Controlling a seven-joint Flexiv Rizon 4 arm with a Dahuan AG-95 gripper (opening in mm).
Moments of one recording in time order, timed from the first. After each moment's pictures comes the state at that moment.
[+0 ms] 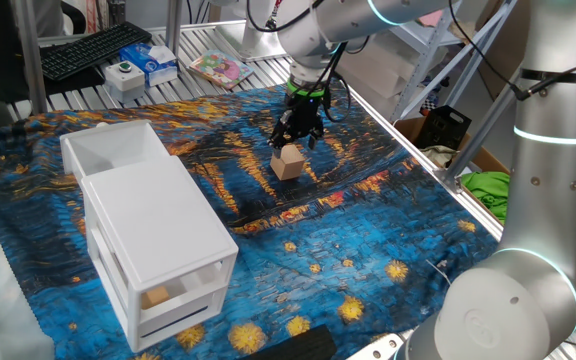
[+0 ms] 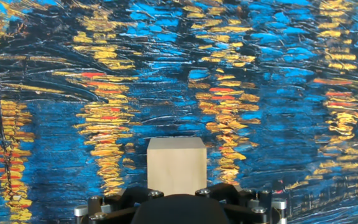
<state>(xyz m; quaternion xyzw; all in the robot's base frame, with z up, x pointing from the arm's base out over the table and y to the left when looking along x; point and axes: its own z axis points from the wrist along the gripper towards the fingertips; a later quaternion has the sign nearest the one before) 0.577 -0.167 0.058 -0.04 -1.00 0.02 0.05</state>
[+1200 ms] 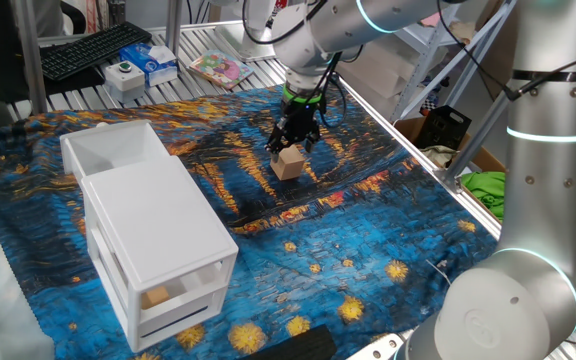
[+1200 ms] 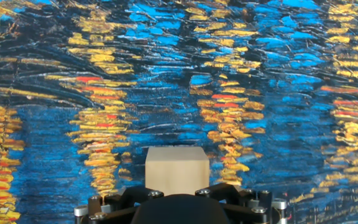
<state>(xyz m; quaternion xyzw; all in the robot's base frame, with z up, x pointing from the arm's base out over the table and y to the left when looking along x) 0.586 -0.170 0.036 -0.03 -1.00 0.03 0.05</state>
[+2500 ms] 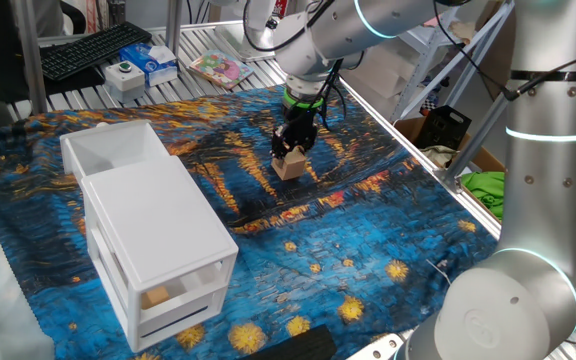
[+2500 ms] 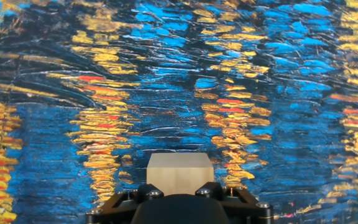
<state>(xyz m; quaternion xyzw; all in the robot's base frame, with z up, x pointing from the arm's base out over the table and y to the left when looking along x) 0.587 -0.169 0.027 -0.03 -1.00 0.02 0.04</state>
